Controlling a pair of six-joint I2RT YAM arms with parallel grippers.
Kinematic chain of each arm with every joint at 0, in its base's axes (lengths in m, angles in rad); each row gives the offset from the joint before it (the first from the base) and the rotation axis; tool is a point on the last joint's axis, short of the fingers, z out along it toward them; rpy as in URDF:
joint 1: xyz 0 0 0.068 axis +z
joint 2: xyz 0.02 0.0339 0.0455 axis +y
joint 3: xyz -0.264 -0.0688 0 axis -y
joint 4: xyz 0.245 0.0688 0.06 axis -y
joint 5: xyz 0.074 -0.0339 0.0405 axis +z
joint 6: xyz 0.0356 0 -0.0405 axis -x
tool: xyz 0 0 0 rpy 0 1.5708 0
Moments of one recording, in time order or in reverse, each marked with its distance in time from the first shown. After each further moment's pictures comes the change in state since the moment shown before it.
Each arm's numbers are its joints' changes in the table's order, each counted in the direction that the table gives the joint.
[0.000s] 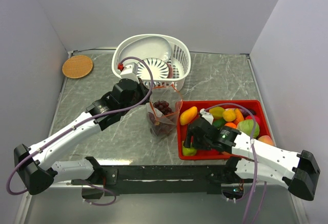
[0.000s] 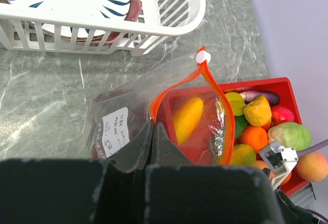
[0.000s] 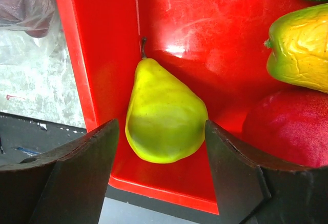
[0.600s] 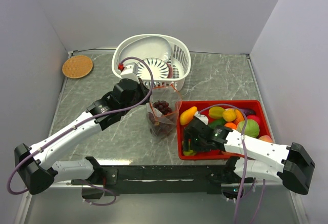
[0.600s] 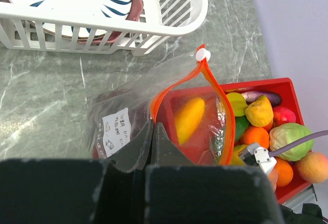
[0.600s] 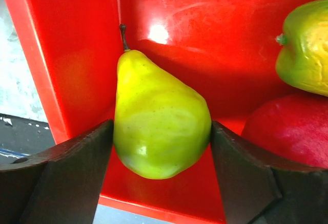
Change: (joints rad) left arm 0.003 0.005 -0.005 0.004 0.000 0.001; right arm 0.000 0.112 -0.018 0.031 0.054 0.060
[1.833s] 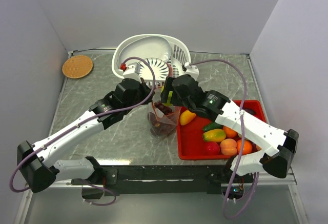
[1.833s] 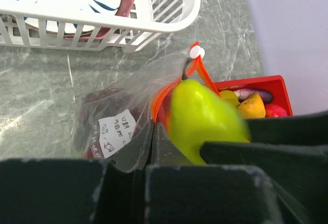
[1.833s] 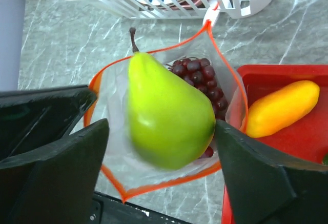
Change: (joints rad) left arm 0.000 0.028 -0.006 0.037 -0.032 0.028; right arm -0.053 0.286 0.751 0.048 -0.296 0.165
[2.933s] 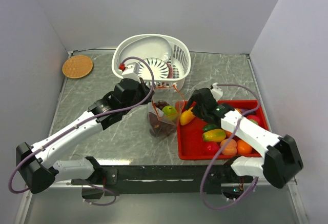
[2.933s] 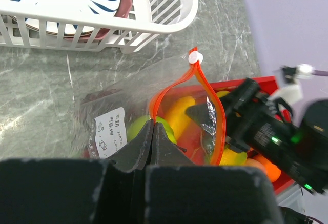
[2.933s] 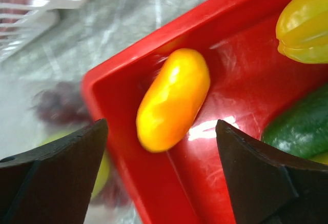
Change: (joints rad) left arm 0.002 -0.014 0.000 -0.004 -0.003 0.003; right arm -0.334 -0.089 -0.530 0.198 0.104 -0.235
